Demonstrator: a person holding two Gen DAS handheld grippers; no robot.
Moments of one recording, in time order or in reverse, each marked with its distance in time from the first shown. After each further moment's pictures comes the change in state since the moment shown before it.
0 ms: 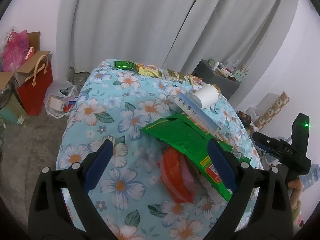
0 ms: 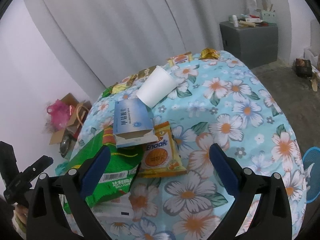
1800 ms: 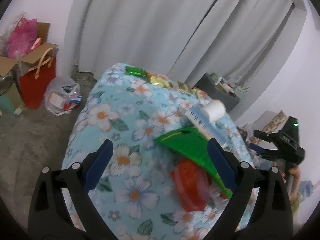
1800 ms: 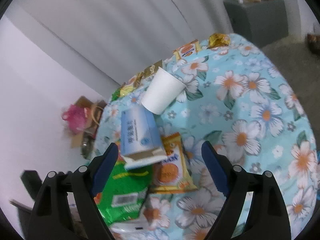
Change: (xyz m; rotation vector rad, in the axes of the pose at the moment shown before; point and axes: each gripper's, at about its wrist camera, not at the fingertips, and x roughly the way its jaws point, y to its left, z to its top) left arm -0.004 0.041 0.010 -0.103 -0.070 -0.056; right arm 0.034 -0.030 0.054 0.167 0.148 0.188
